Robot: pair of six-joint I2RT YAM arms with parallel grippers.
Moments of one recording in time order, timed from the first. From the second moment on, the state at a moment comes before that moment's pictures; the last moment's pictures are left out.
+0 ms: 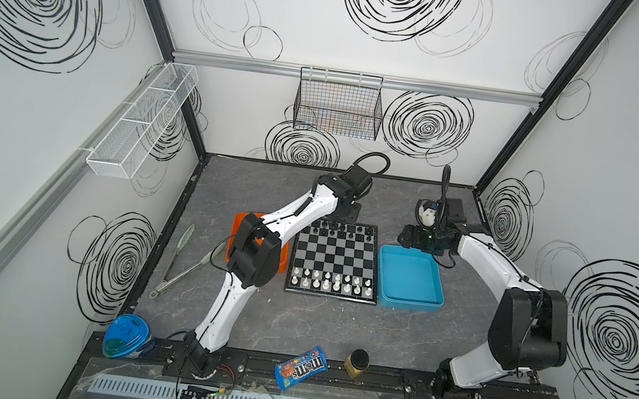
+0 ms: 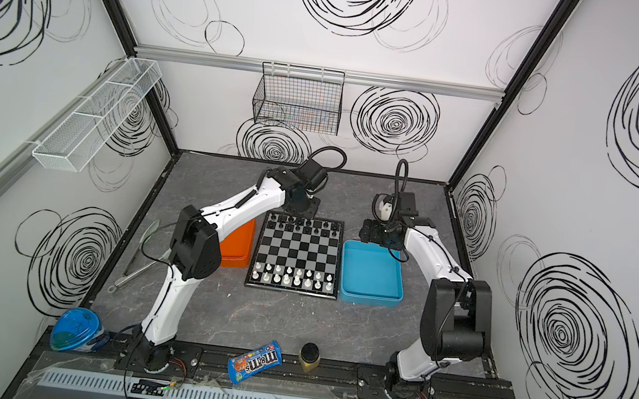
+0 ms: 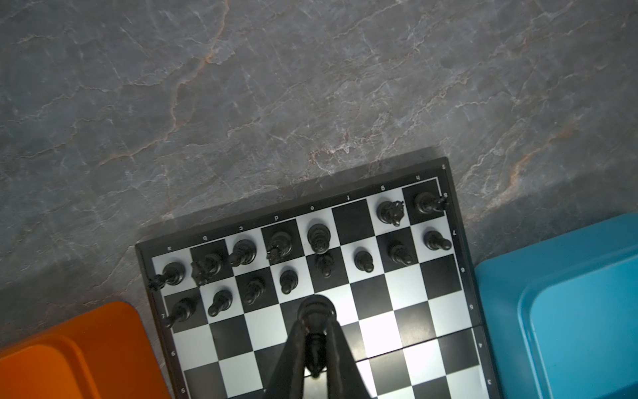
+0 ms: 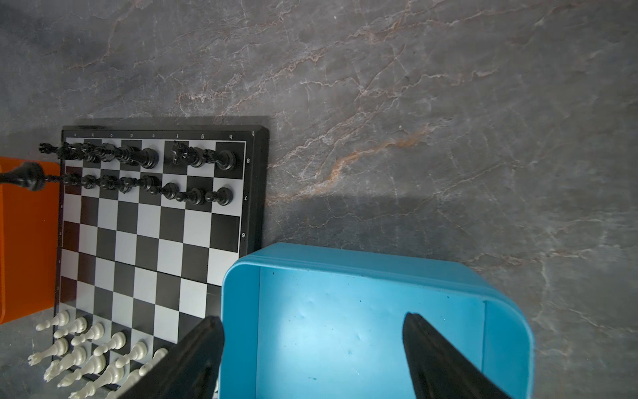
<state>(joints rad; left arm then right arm) -0.63 2.27 2.16 -1.03 -0.13 -0.36 0.09 1.58 1.15 -0.63 -0.25 0.17</state>
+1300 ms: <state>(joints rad) -0.65 2.40 2.19 -0.86 -0.08 -0.38 0.05 1.58 1.12 -0.63 -0.28 0.16</state>
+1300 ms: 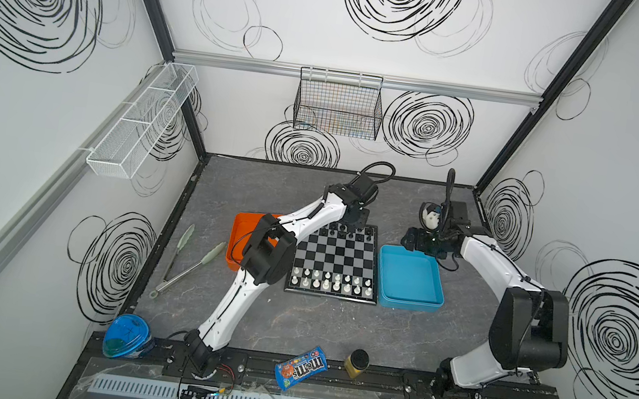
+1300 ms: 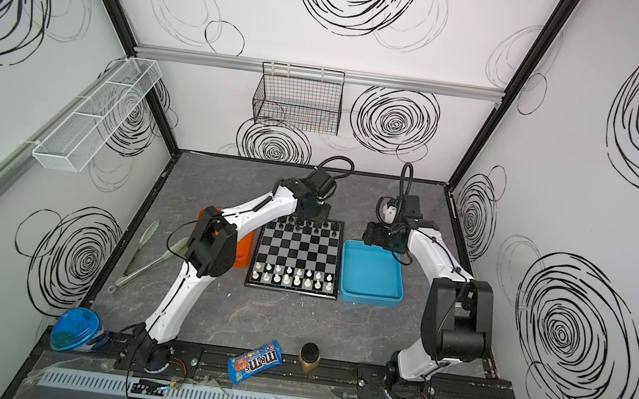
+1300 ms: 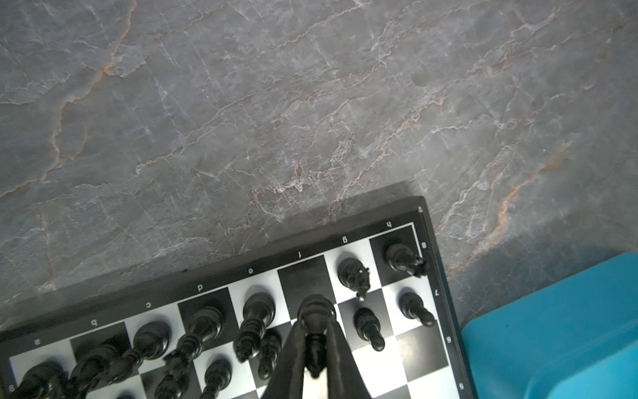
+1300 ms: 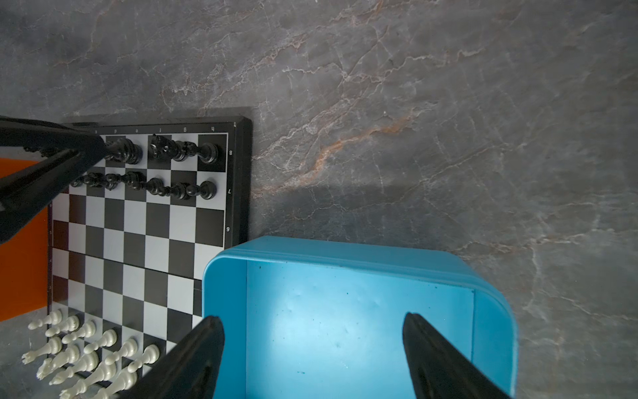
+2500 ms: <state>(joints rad) -0.65 2.46 2.20 -0.84 -0.09 -0.35 0.03 1.60 1.12 -0.63 -0.30 0.16</state>
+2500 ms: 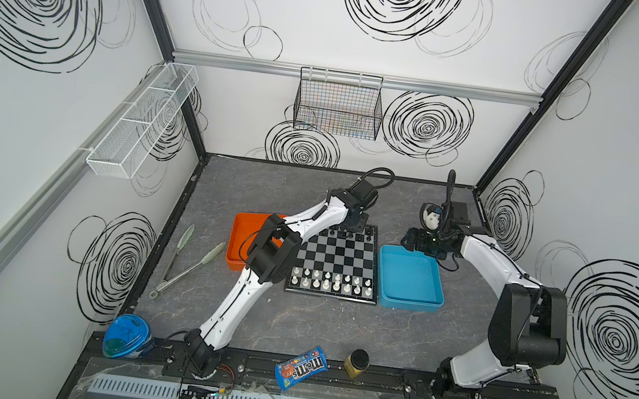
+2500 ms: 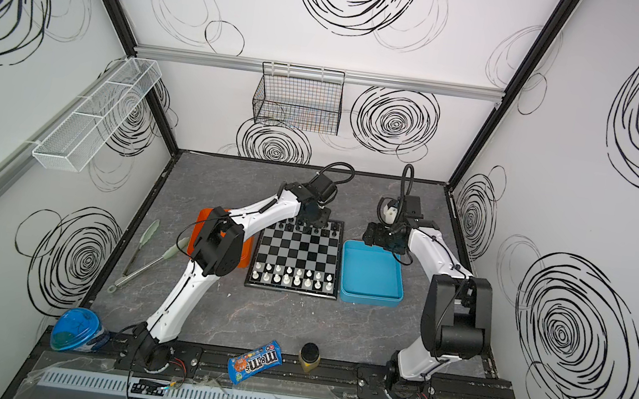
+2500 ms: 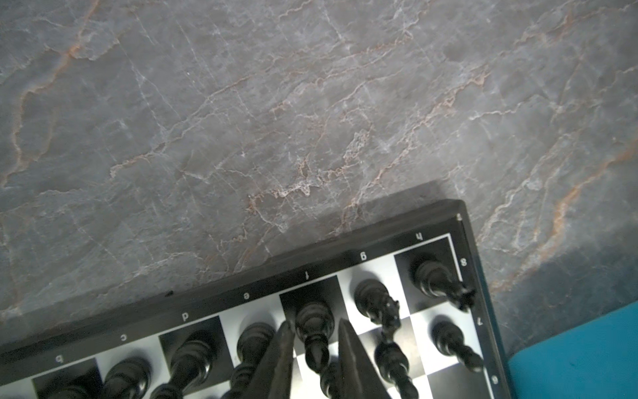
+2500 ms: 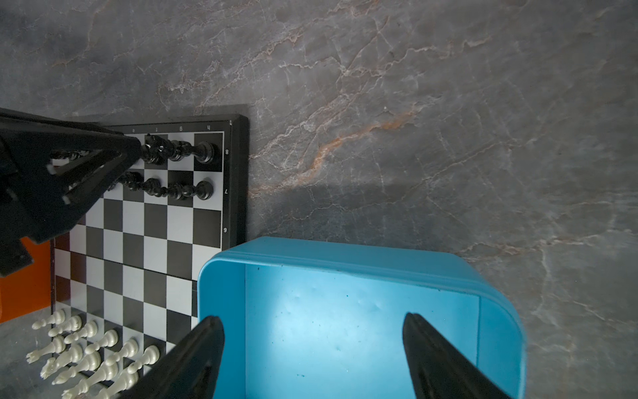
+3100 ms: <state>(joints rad) -0.65 2.46 2.20 -0.84 -0.09 -0.36 0.03 1.60 1.12 -0.63 -0.30 0.16</state>
